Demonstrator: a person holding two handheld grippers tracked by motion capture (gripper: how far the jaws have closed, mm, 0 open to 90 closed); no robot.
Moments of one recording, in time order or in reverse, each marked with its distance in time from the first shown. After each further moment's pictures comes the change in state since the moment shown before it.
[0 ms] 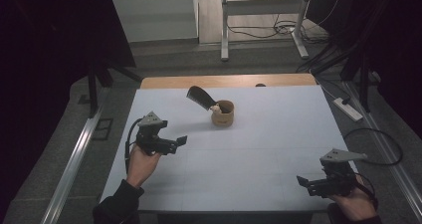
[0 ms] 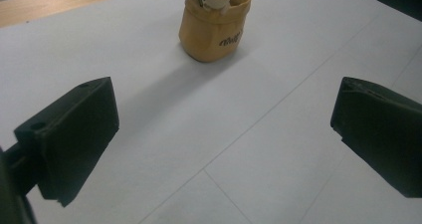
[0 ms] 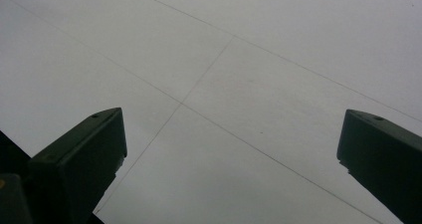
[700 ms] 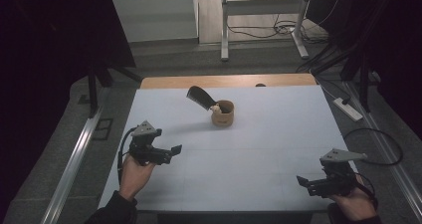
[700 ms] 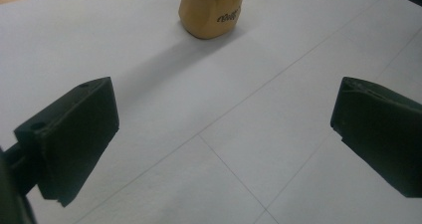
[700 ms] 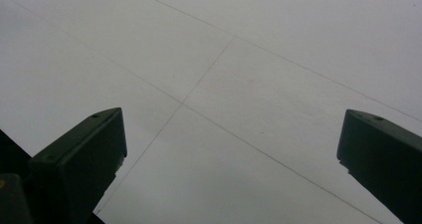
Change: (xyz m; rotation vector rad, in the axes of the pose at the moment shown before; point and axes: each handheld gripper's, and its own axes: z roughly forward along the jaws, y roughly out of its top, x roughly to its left) left arm -0.010 -0.020 -0.020 0.018 0.016 -0.016; right arm 0.000 0.000 0.000 0.000 0.003 0.001
